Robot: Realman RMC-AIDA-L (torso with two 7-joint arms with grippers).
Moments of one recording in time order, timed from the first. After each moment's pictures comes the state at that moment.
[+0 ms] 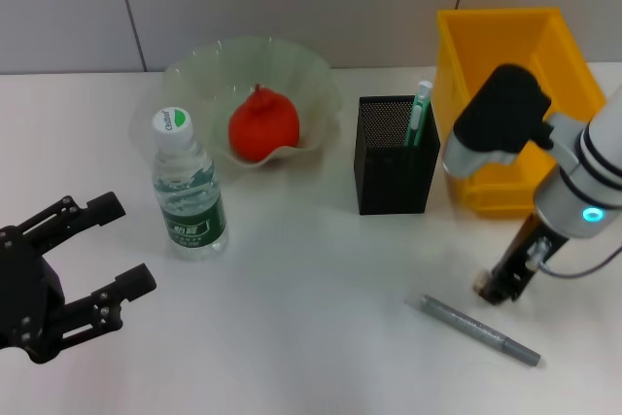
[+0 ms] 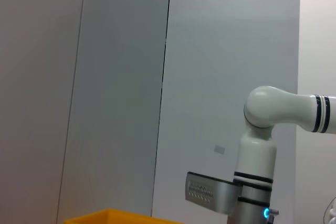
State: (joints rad) left arm -0.18 -2.06 0.71 0.69 1.57 1.94 -1.09; right arm 0.78 2.08 -1.43 -1.00 -2.74 -1.48 2.46
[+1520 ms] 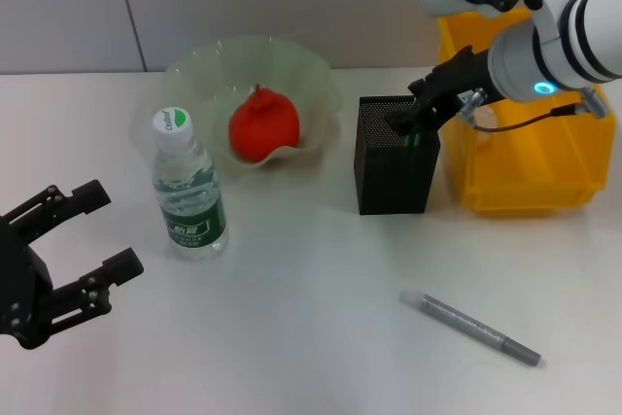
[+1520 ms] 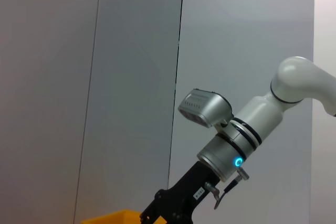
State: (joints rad) left arm -0.19 -2.06 0.67 0.69 1.58 1.92 -1.09; right arm 0.73 2.08 -1.40 -1.27 -2.59 -1.15 2.46
